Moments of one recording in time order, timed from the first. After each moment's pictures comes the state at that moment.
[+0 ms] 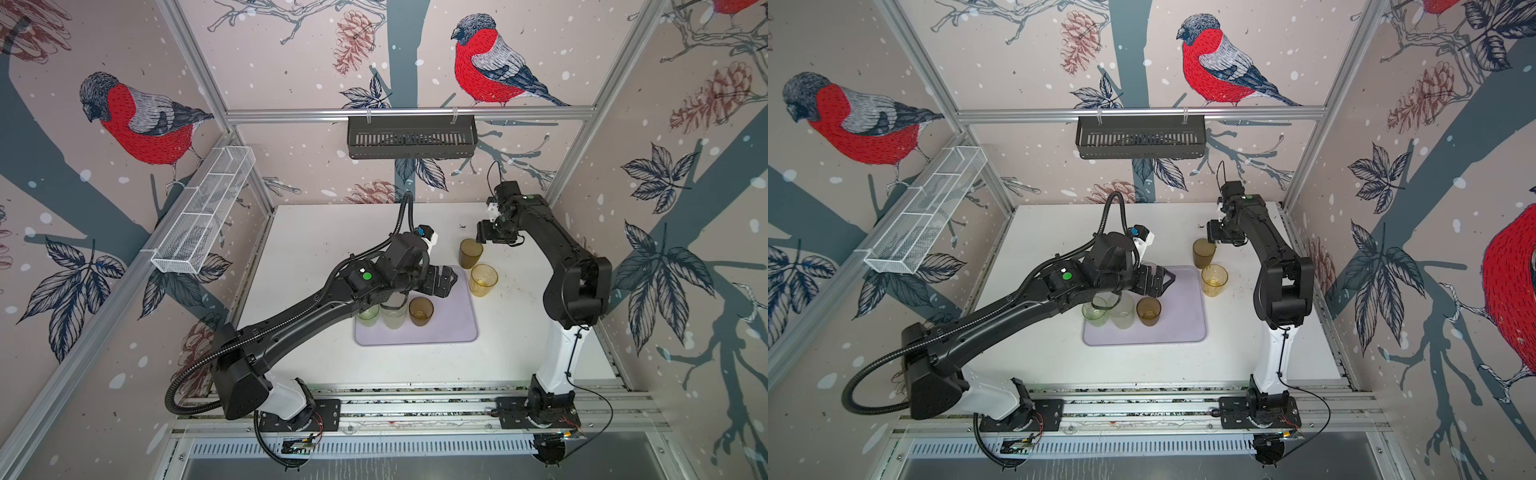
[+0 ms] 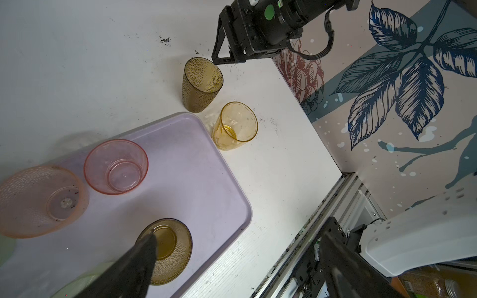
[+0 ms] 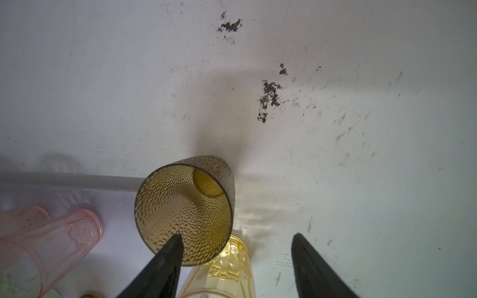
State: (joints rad) left arm -0.93 1.47 1.40 -0.55 0.07 -0.52; right arm 0.15 2.03 1.86 -1.04 -0.10 0.08
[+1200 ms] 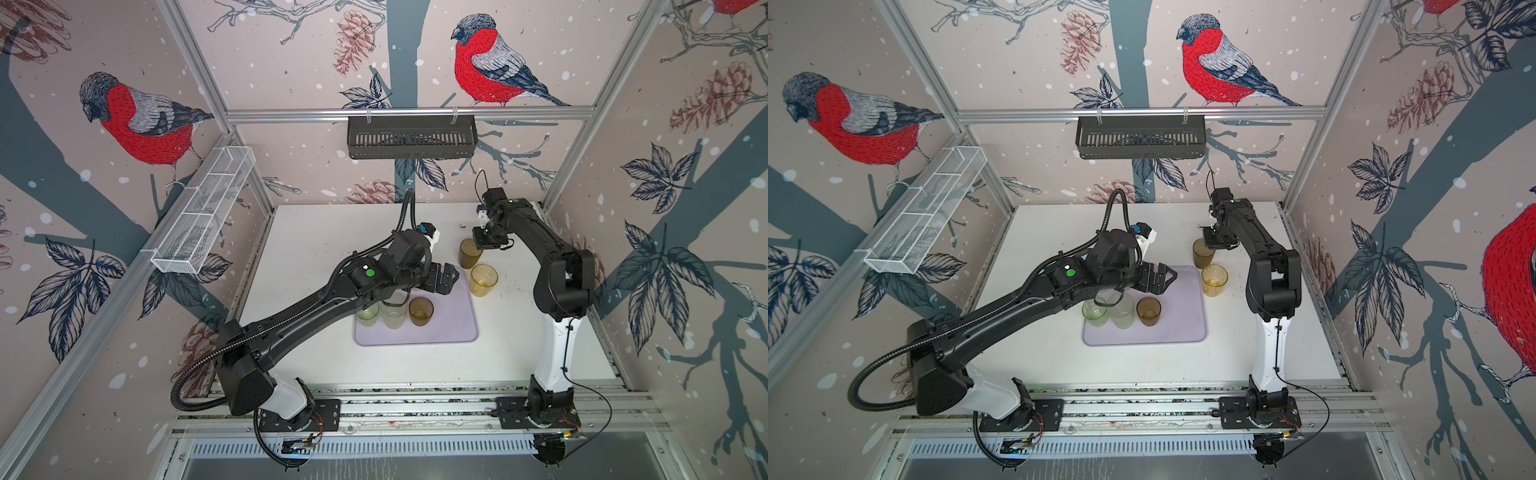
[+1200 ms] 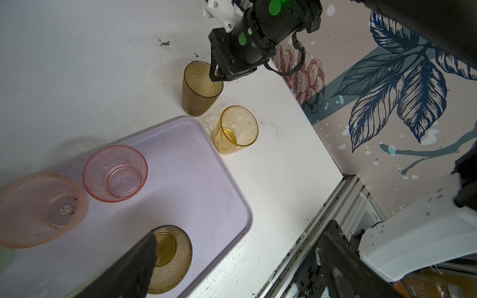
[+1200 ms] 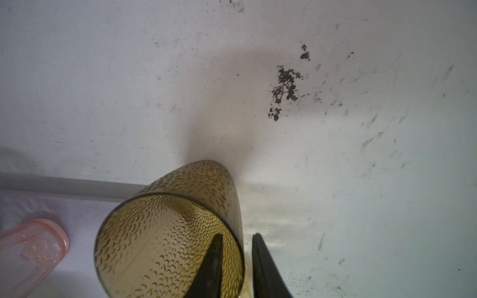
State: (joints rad) left arm -0.92 1.49 1.41 -0.55 0.07 -0.52; right arm 0.18 2.11 1.87 -1.04 -0.05 0.05
